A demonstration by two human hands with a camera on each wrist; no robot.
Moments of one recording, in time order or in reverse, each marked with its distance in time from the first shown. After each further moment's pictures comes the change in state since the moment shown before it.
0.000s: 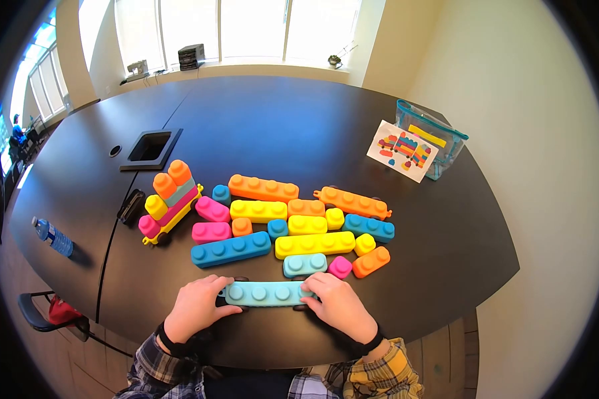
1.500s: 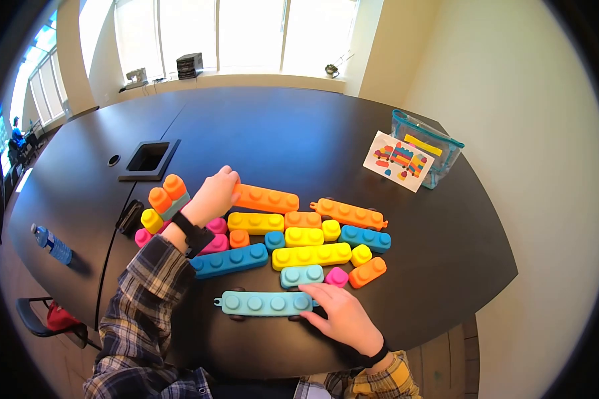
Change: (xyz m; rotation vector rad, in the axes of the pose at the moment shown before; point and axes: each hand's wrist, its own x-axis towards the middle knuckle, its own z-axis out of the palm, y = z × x) left_hand 0.232 -0.057 -0.035 0.153 0.280 0.189; right_hand -0.007 -0.009 -0.017 -0.019 0.030 -0.004
